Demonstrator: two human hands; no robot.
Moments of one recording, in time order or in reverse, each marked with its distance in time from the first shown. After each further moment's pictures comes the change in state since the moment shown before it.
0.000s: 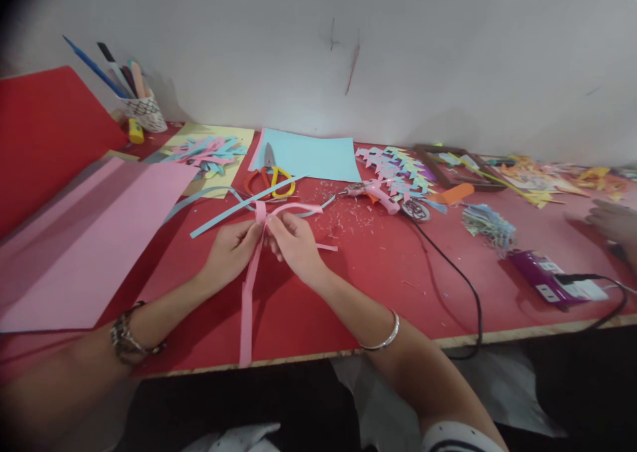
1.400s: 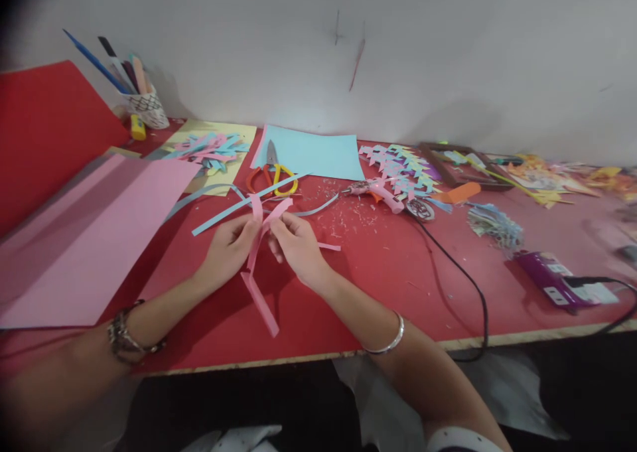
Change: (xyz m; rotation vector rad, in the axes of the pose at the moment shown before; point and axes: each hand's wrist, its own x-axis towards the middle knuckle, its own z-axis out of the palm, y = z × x) left_hand 0.000 0.005 -0.002 -0.116 0.060 -0.074; right_hand -0.002 0.000 0.001 0.050 -0.037 0.045
